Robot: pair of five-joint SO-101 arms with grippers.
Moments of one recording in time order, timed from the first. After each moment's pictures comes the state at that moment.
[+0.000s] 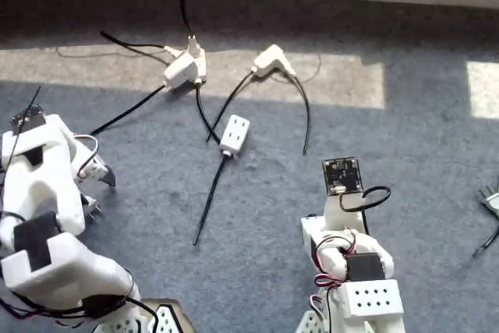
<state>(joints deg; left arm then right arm) -33.9 11.6 26.9 69.5 18.1 -7.7 -80.1 92.9 52.4 5.8</state>
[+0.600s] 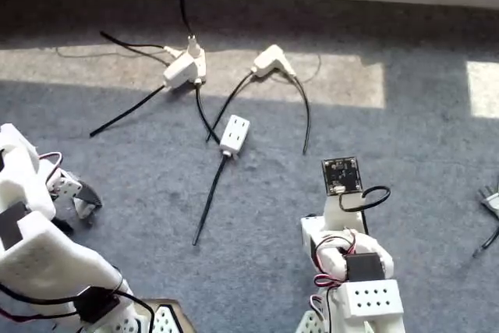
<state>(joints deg) -47.2 21.1 16.5 82.9 13.0 -7.9 -80.1 92.9 52.4 5.8</state>
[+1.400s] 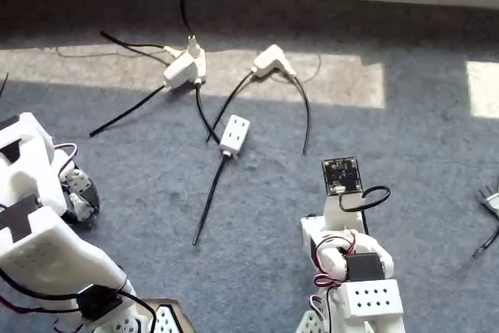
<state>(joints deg) -42.2 21.2 15.1 83.1 13.0 -7.9 -80.1 92.9 52.4 5.8</state>
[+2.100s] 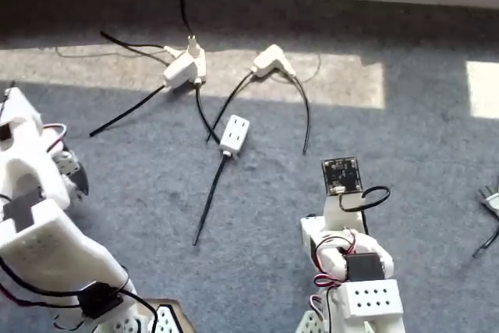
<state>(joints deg) -38.3 21.7 -1.5 94.7 6.1 -7.9 -80.1 92.9 52.4 5.8</state>
